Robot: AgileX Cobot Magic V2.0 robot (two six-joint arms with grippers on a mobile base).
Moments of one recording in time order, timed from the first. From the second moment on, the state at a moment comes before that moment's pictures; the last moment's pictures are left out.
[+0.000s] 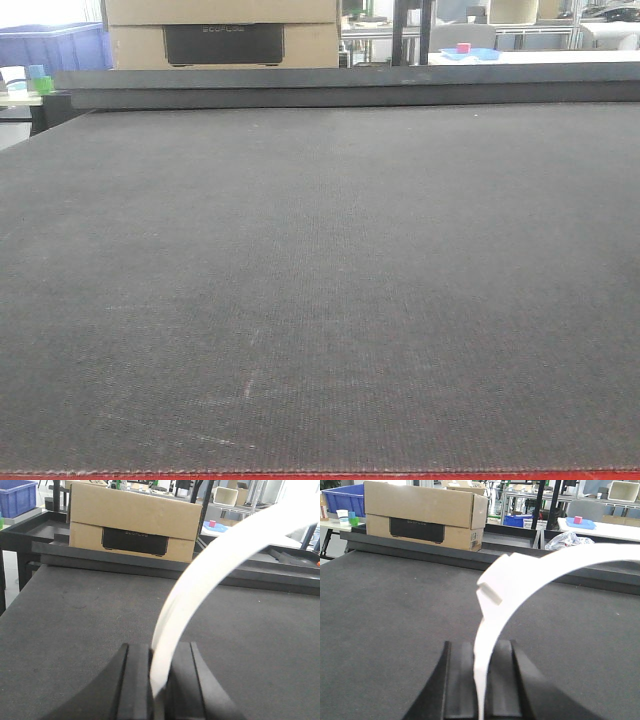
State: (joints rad) left arm -0.10 0.60 -0.67 -0.17 0.22 0.02; right arm 0.18 0.38 -0.74 -0.12 0.55 0.06
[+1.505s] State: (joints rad) left arm -0.10 0.60 -0.67 -0.17 0.22 0.02; right arm 0.18 0.38 -0.74 -0.12 0.54 0.05
